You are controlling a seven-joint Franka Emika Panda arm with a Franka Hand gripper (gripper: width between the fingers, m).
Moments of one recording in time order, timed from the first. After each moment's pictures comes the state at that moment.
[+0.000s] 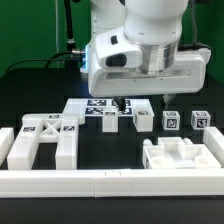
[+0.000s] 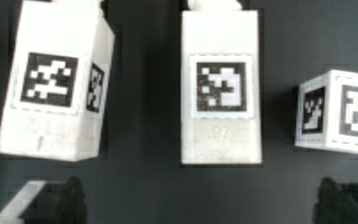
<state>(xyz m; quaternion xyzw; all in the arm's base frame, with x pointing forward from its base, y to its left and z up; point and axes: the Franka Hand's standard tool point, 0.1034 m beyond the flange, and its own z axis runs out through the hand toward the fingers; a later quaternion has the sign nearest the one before) 0.478 0.031 0.049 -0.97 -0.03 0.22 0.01</state>
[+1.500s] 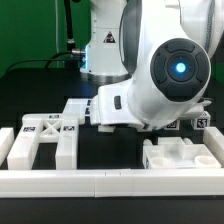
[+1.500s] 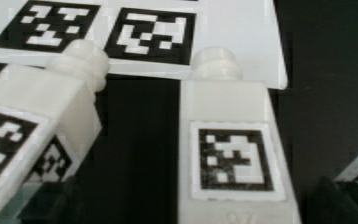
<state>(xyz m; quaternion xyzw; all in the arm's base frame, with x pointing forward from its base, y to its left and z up) 0.453 0.032 0.009 -0.88 -0.03 0.47 0.01</state>
